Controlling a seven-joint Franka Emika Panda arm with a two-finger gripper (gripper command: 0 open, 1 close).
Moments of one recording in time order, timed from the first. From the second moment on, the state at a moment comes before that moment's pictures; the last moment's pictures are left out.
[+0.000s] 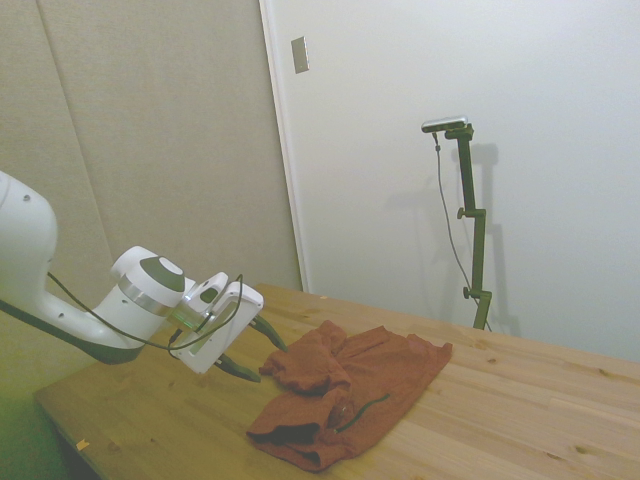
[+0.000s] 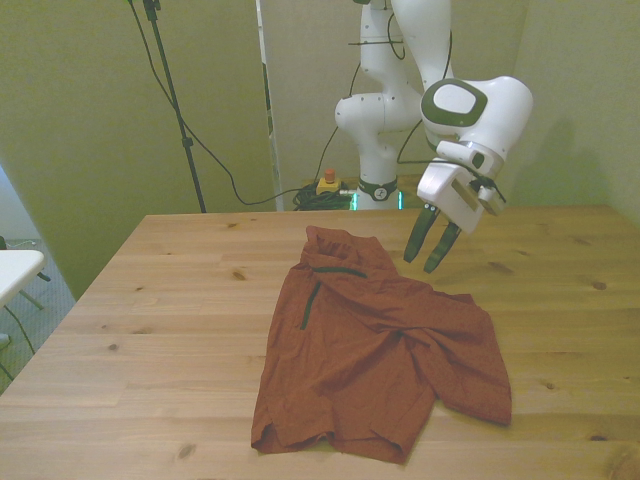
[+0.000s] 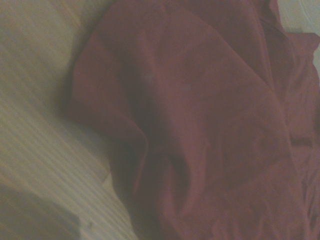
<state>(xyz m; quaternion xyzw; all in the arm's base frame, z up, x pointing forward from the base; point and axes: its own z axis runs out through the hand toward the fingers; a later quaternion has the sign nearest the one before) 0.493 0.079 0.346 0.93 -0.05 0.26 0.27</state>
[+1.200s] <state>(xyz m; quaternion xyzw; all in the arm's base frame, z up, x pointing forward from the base) 0.567 0.066 0.322 0.91 -0.09 0.32 0.26</state>
